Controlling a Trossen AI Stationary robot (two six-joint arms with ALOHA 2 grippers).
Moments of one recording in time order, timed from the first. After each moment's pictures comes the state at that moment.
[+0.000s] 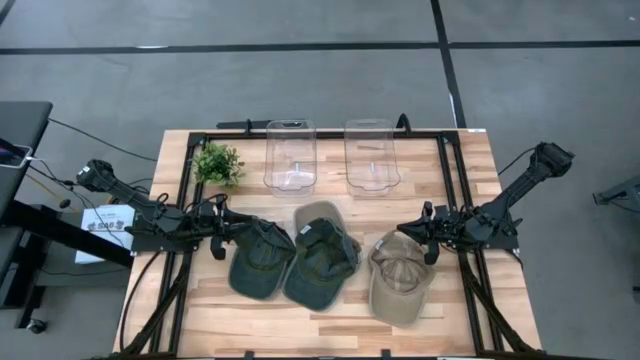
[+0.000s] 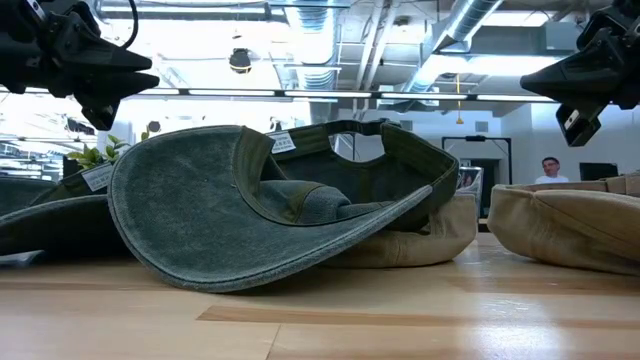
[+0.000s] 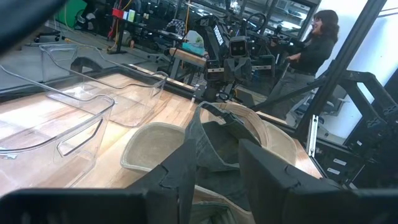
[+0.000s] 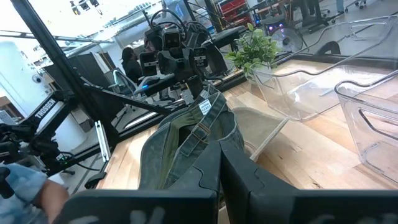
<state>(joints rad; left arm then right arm) -0.55 0.32 0.01 0.32 -0.67 -0.29 0.69 0.54 0.01 0.47 0.80 0.44</state>
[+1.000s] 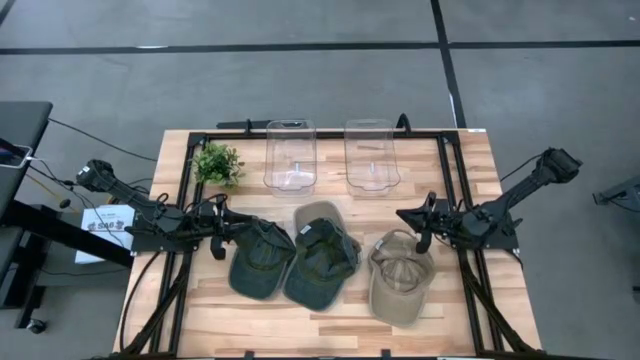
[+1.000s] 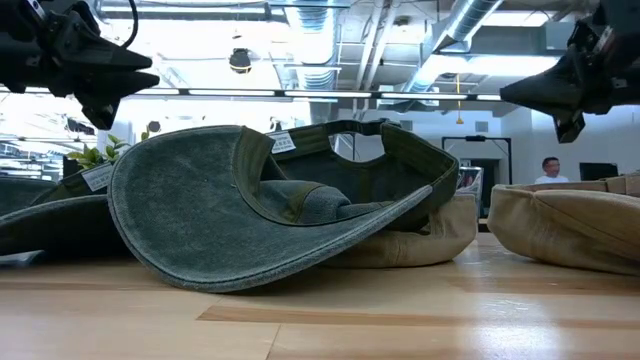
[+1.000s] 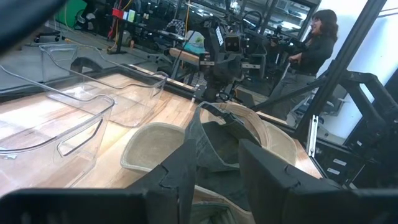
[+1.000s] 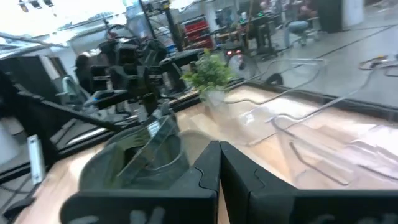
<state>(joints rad) -0.55 0.32 0.01 0.34 -0.68 -0.27 0.55 0.54 0.01 0.49 0.87 0.30</state>
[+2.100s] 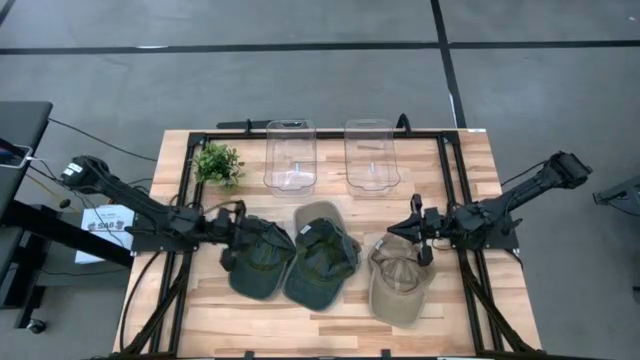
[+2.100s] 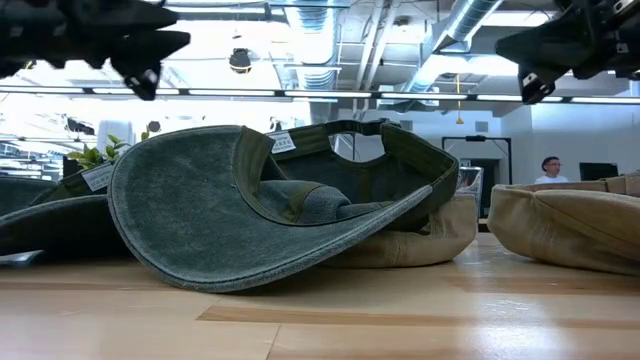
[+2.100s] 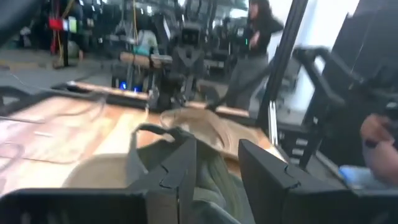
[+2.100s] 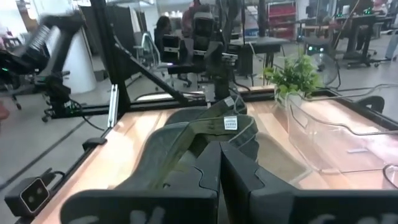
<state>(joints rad) -0.44 0.90 0.15 0.77 -0.34 -0.15 0.44 0.69 0.16 0.47 0.39 0.08</state>
